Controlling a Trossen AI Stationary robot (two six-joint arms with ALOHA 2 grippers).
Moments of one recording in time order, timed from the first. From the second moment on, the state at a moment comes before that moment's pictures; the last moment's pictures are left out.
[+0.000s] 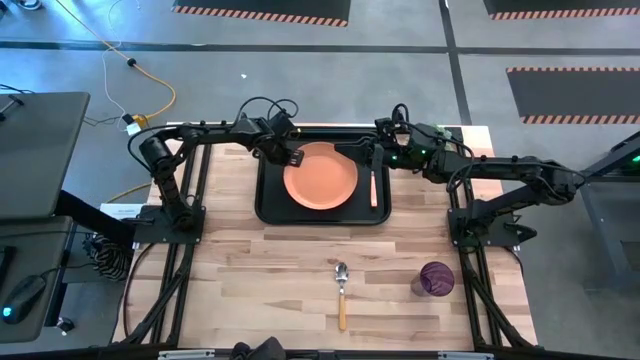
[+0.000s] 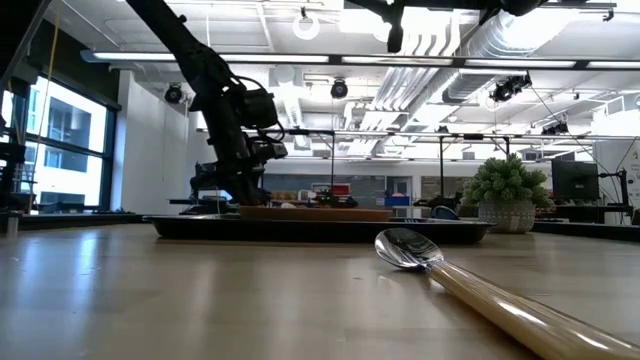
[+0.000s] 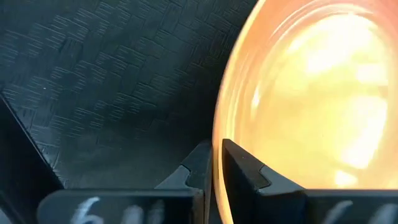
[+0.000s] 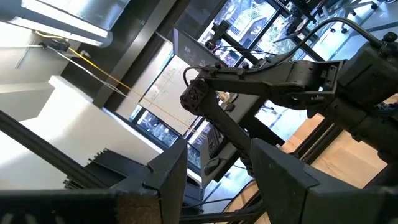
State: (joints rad) left arm 0.66 1.81 1.12 -0.52 0.15 -0.57; right arm -0.25 1.29 0.93 0.51 -0.17 0.92
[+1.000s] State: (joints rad) left arm 0.69 1.53 1.12 -0.65 0.24 -0.47; right arm -0.23 1.29 0.93 0.50 -0.20 0.94
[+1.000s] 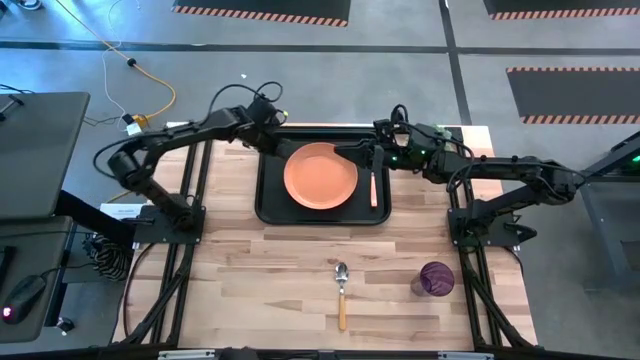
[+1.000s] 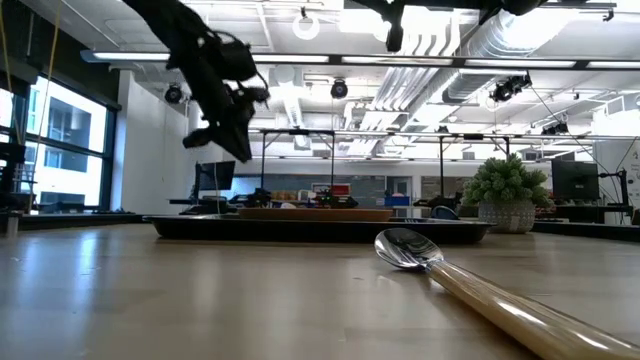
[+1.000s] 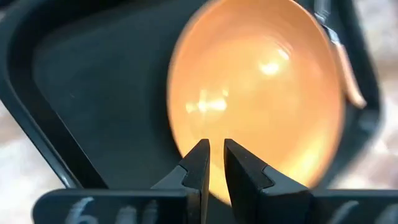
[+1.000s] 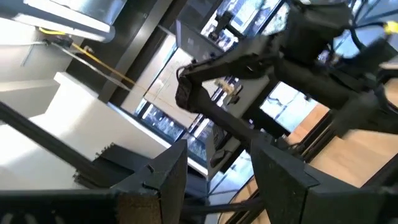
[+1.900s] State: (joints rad) left arm 0.23 1.01 1.12 -0.82 0.20 -0.70; right arm 0.06 1.29 0.94 0.29 -0.22 0.92
